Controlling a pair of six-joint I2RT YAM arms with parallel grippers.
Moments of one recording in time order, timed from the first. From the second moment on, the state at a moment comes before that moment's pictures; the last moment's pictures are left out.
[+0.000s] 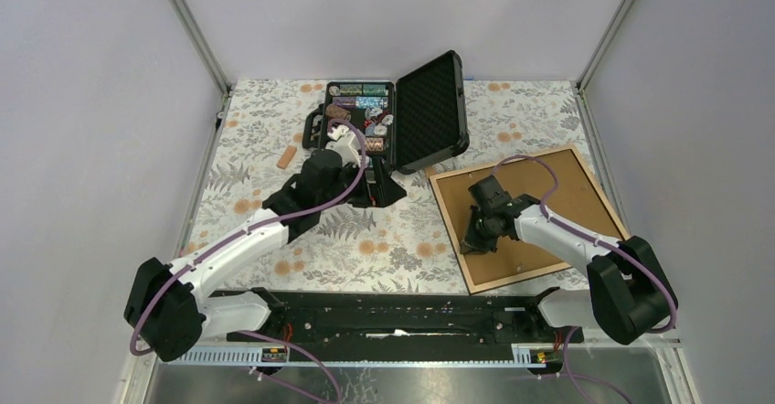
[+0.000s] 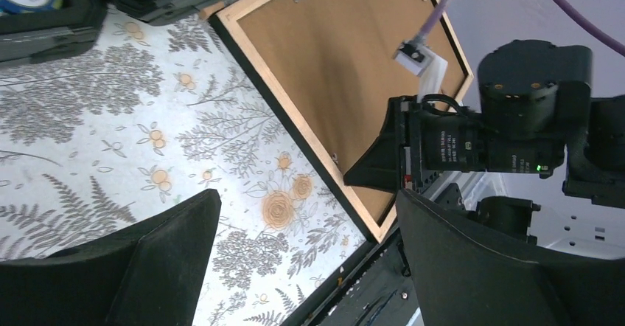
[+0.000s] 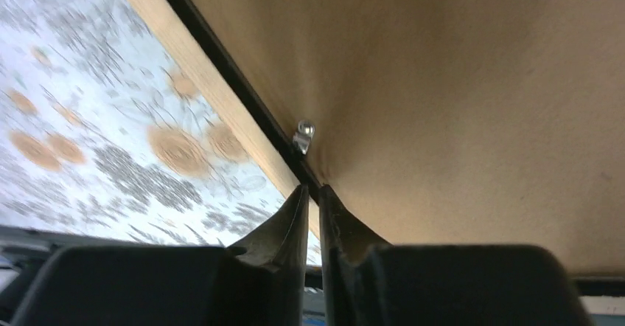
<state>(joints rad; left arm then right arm) -0.68 1.17 0.81 -0.07 0.23 -0.67 0.51 1.31 0.65 -0.62 -0.11 0.79</state>
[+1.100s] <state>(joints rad) -0.60 1.25 0.75 0.00 0.38 -0.73 0.67 1.39 0.72 -0.64 -0.05 0.79</state>
